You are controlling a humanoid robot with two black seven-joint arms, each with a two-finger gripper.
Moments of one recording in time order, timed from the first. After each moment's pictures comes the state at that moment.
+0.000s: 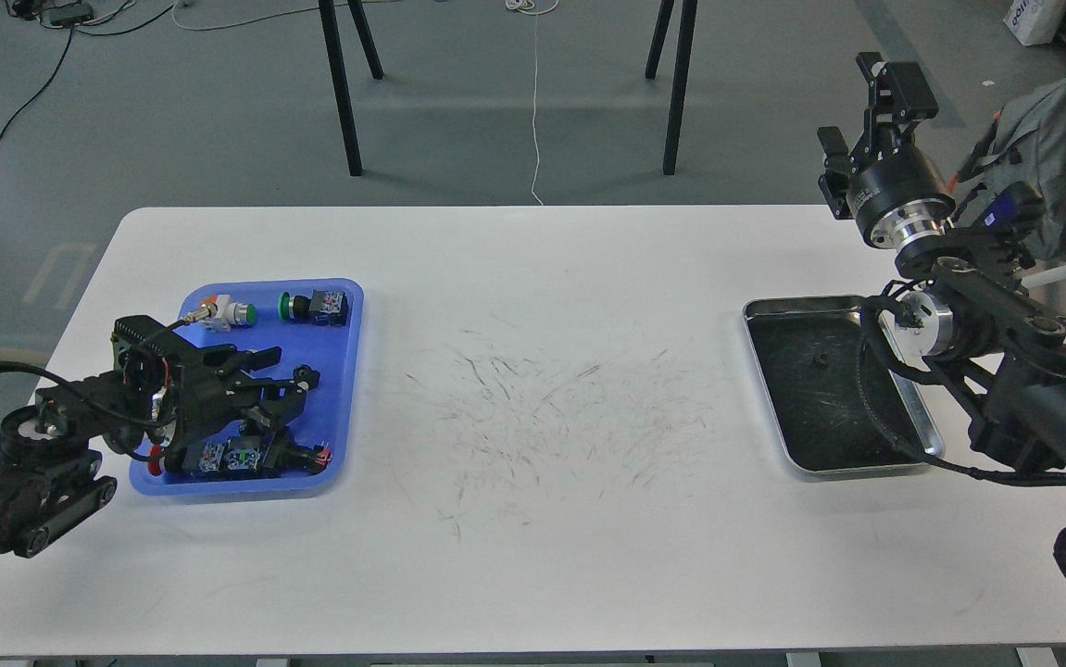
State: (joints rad) left arm -0.71 0.51 -0.12 -0.62 1.77 0.24 -0.49; right arm 0.87 -0.34 0.55 0.69 -0.29 -0.04 0.49
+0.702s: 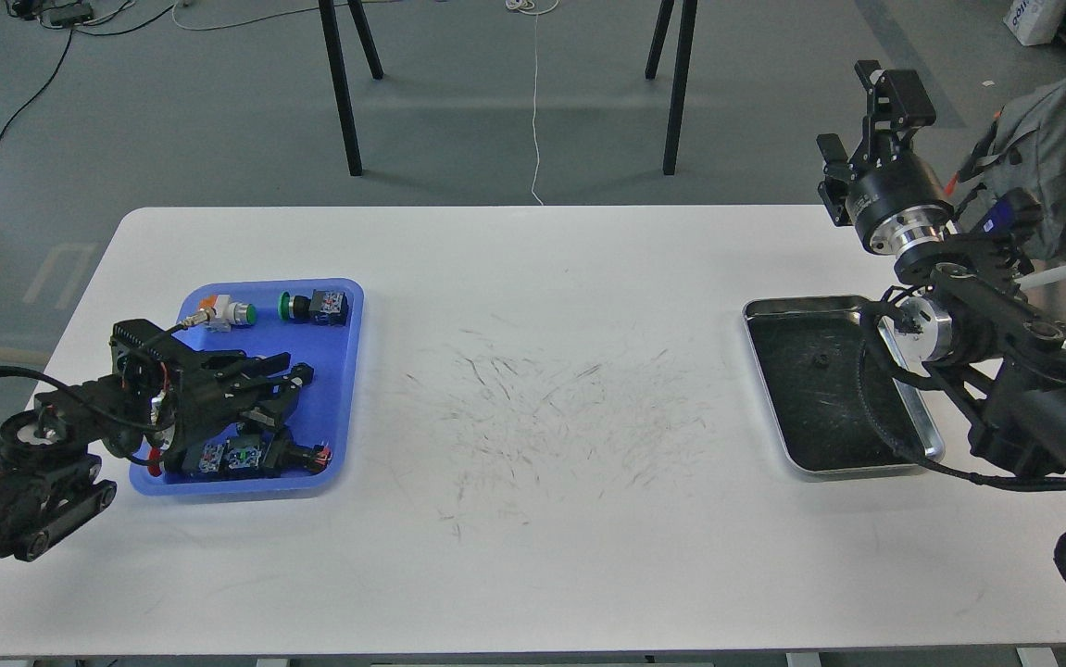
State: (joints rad) left arm -0.71 0.51 -0.12 -0.62 1.77 0.26 -0.49; right arm 0.86 -0.34 0.55 0.69 -0.29 -0.04 0.49
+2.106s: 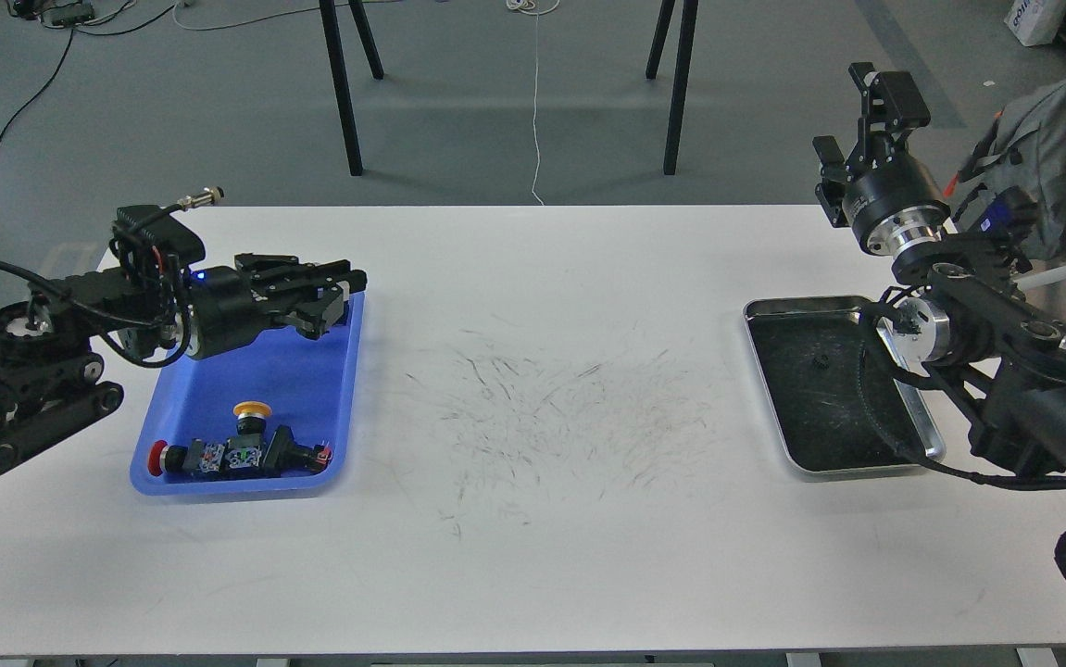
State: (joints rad) left arm -0.97 0.65 -0.13 -1.02 1.68 0.09 -0.49; right arm 0.87 -0.34 0.54 0.69 -0.30 -0.05 0.49
